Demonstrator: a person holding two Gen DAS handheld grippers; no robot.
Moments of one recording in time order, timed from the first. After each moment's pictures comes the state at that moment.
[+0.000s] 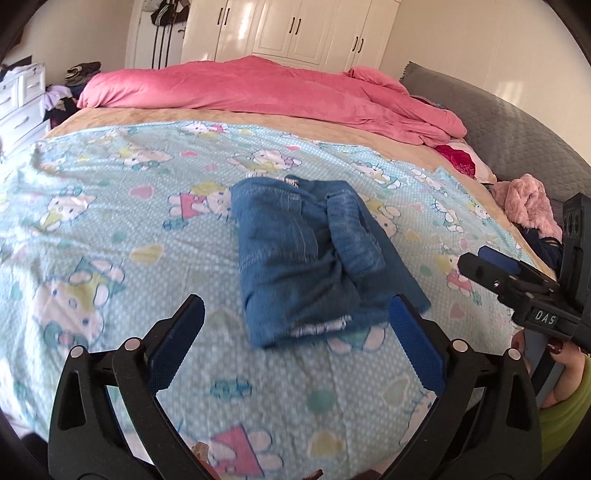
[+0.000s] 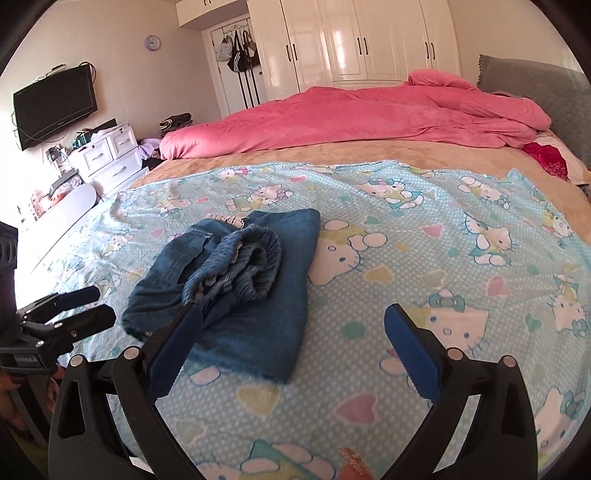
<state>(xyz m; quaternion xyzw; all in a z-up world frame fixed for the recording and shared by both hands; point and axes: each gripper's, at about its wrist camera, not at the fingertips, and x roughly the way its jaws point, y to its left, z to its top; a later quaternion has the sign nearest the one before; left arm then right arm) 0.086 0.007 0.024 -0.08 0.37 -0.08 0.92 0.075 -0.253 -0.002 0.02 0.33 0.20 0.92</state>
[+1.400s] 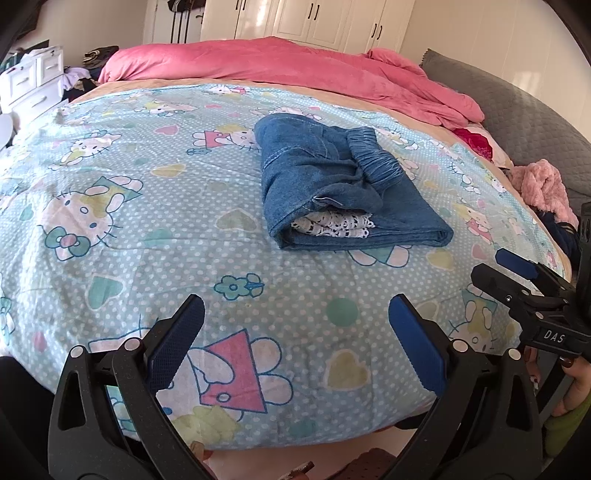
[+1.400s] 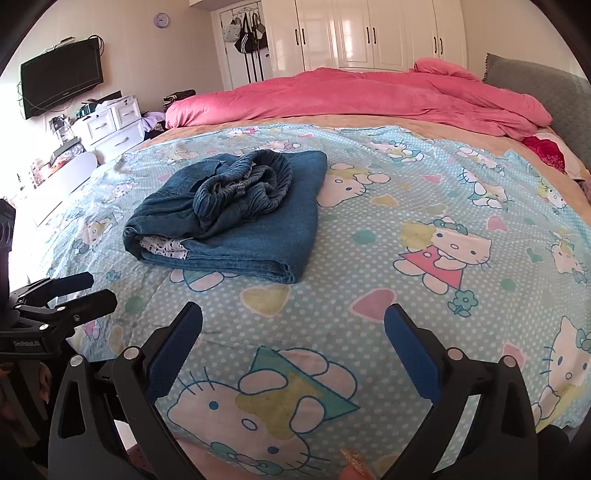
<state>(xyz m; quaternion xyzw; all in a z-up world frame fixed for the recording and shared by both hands) 0.043 0.003 -0.025 -0.08 0.40 -0.05 0.91 0.026 -0.249 -0.055 -0.02 0.35 0.20 0.91</state>
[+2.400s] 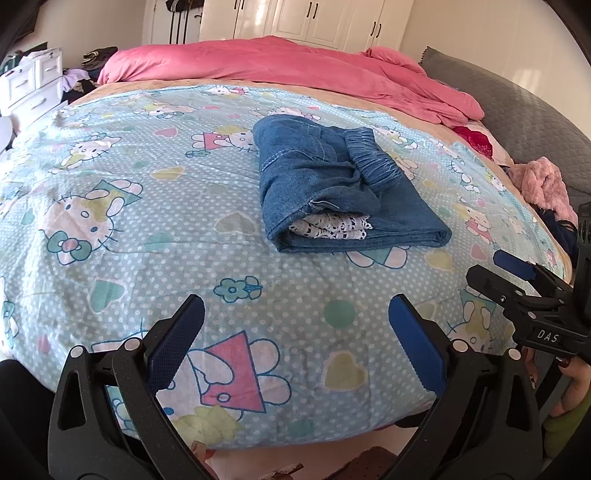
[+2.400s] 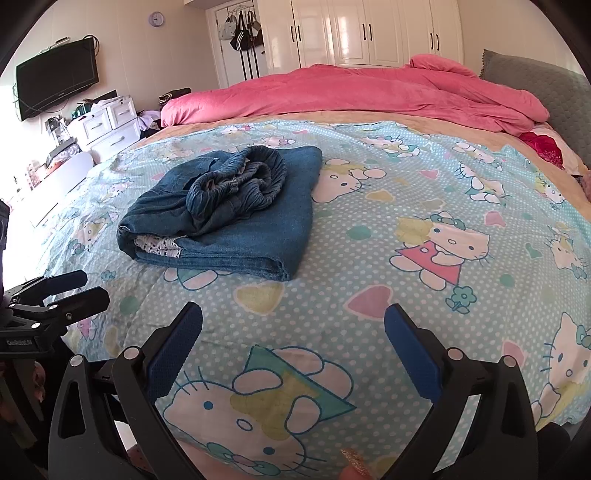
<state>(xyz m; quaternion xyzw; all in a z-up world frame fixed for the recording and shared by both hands) 0.043 0.002 -0.020 -0.08 0.40 -0.05 0.91 0.028 -0.251 -0.057 -0.01 0.36 0.19 0.91</state>
